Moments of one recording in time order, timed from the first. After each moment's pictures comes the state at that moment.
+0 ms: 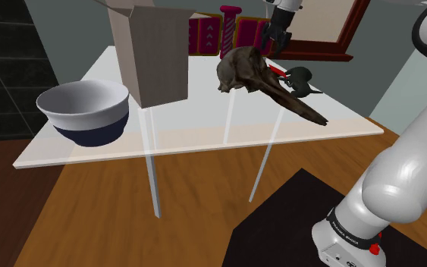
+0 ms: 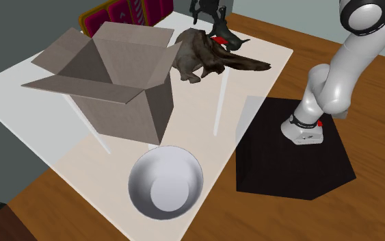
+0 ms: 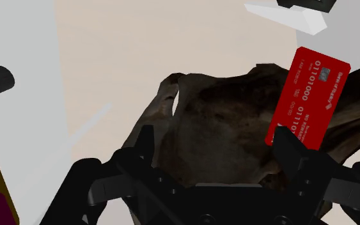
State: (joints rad) arm 0.03 -0.03 -0.35 -1.61 0.06 1.71 -1.58
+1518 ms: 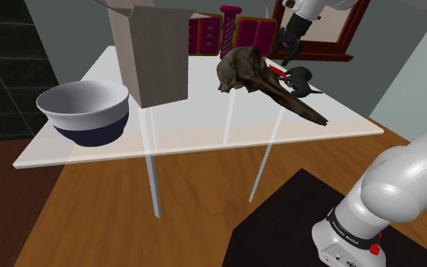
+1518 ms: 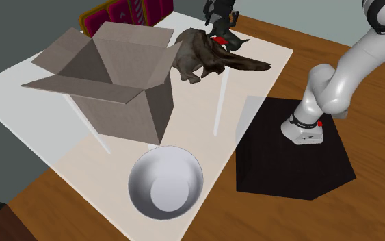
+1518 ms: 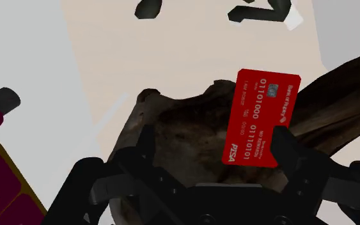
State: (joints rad) arm 0.00 -0.25 -0.37 -1.90 0.10 1.86 -1.53
